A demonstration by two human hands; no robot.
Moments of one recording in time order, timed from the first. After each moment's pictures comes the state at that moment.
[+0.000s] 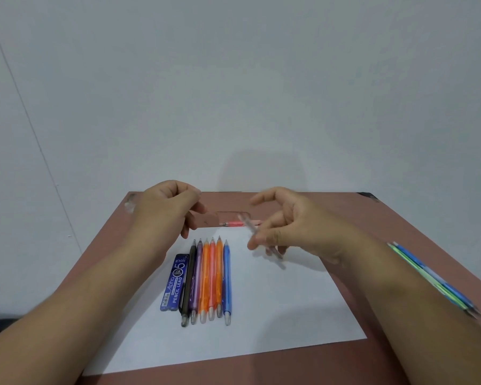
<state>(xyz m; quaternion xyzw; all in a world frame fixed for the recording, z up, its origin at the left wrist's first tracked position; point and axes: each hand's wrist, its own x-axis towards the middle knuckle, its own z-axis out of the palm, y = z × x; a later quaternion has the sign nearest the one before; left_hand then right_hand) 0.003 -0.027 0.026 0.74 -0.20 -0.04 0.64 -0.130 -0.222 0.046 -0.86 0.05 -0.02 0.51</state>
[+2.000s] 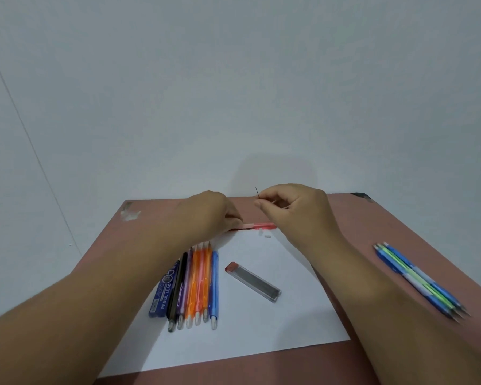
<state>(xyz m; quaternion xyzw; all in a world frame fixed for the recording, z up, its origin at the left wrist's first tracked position) 0.046 -0.110 0.018 0.89 -0.46 0.02 0.09 -0.114 -0.237 0.025 -0.85 0.09 -0.38 0.35</state>
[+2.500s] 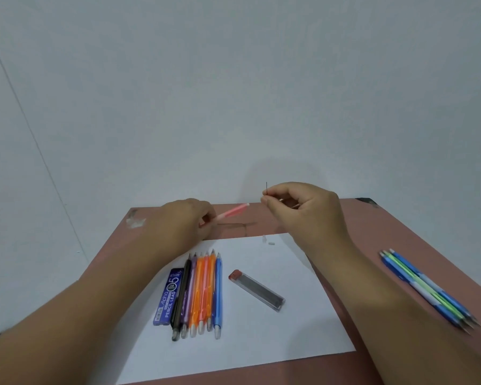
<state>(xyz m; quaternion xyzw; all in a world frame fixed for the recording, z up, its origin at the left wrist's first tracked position) 0.037 -0.061 0.027 0.90 -0.41 0.09 0.12 -0.124 -0.234 0.037 -0.81 0.09 -0.42 0.40</state>
